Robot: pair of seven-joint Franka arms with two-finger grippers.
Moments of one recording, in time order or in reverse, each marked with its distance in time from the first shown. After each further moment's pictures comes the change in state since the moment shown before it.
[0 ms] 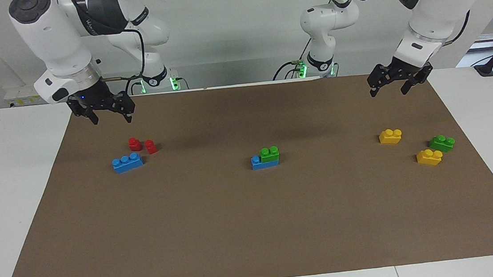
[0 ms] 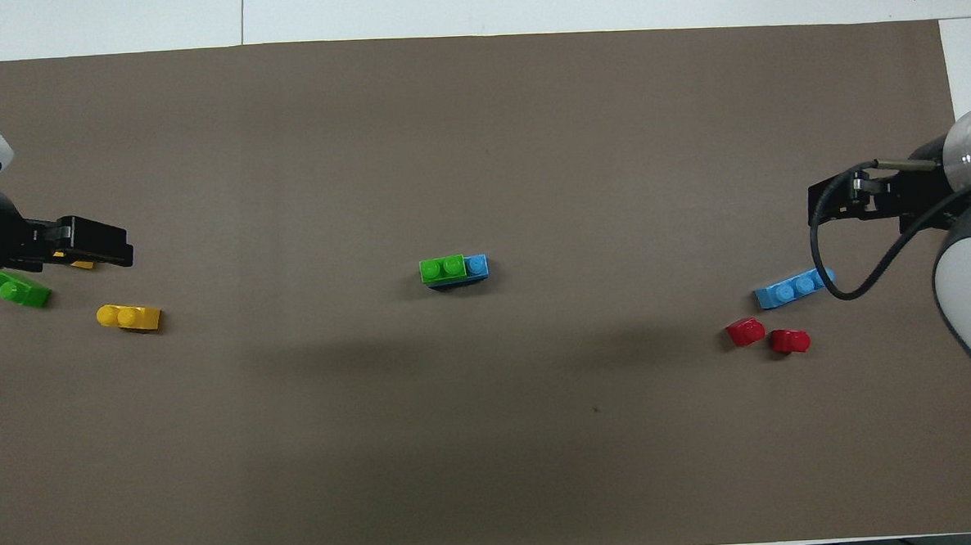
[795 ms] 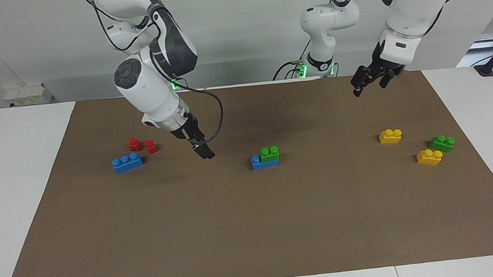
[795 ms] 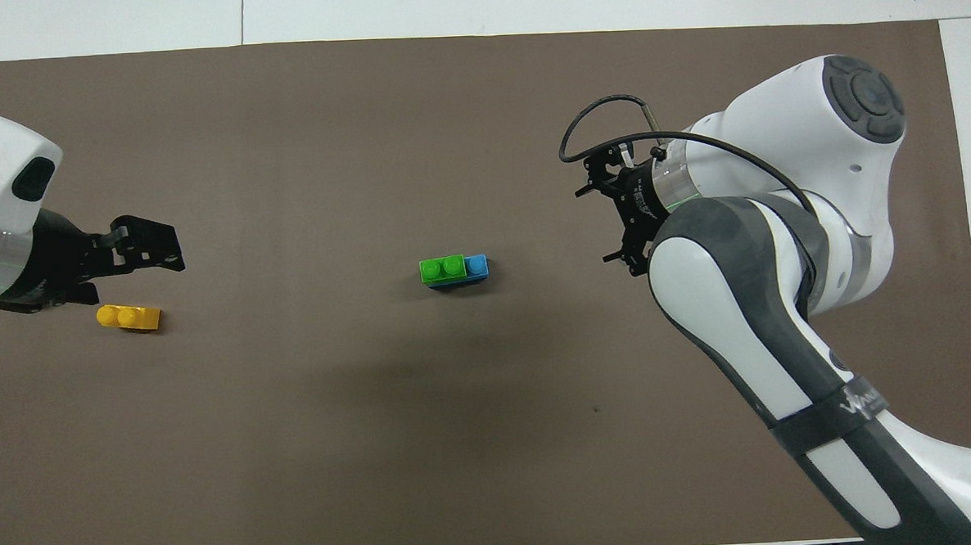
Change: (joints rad) left arm -0.078 -0.053 -0.016 -0.098 -0.058 0.053 -0.489; right arm 0.204 0.223 0.005 -0.047 0.390 0.343 0.889
